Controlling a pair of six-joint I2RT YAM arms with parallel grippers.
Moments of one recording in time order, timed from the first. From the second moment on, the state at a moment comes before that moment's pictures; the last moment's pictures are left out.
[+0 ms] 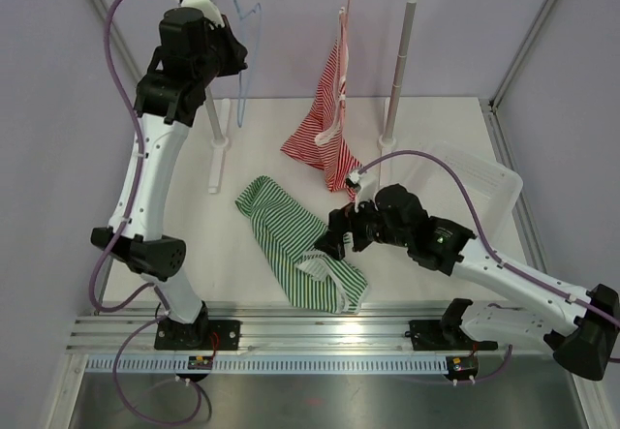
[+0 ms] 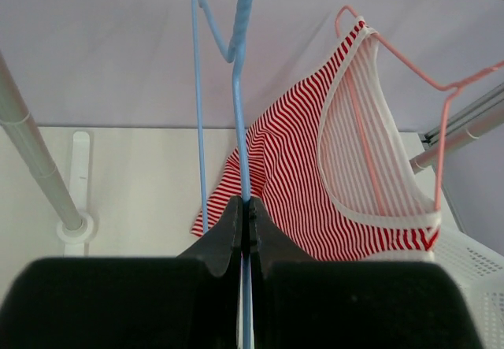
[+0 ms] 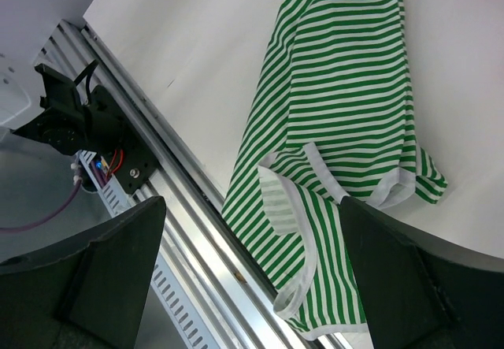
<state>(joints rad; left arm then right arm) -0.31 1.71 2.26 -0.75 -0.05 -0.33 0.91 1.03 0.88 -0.31 -0.13 0.42</state>
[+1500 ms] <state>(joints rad) -0.30 0.81 1.14 -0.83 -0.27 -0.26 1.09 1.91 1.24 -0.38 0.21 0.32</state>
